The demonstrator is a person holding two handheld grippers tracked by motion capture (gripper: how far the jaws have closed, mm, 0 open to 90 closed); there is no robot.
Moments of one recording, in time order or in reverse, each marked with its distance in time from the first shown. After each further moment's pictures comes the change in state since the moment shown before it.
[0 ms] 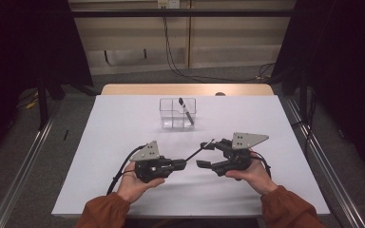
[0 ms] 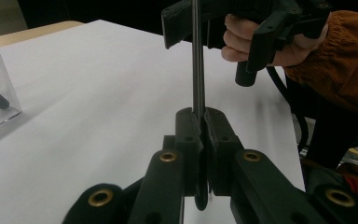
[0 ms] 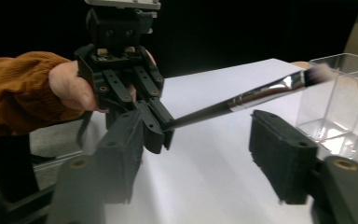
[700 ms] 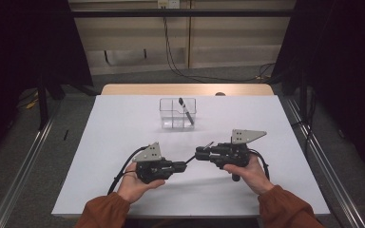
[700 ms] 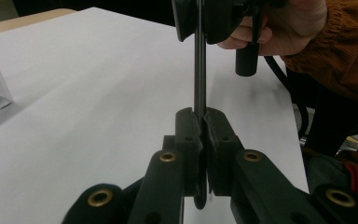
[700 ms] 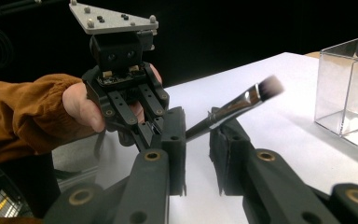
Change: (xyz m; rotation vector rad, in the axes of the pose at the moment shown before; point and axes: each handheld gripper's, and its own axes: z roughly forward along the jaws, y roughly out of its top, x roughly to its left) left arm 0.002 -0.004 0.003 0.049 -0.010 0.010; right arm -0.009 -0.002 0.005 -0.025 0.053 0.117
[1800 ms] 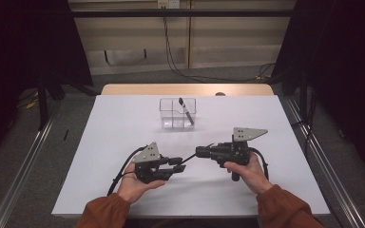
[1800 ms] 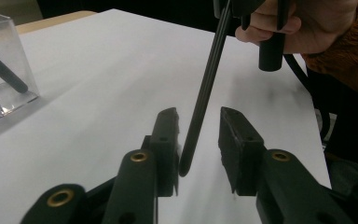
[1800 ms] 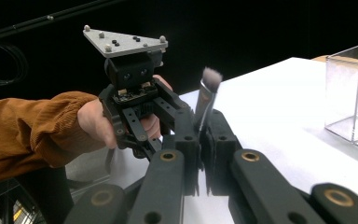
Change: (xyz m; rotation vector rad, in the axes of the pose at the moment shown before) left arm 0.003 -0.005 -0.002 -0.021 0.071 -0.006; right arm -0.001 0.004 -0.003 -0.037 0.026 0.039
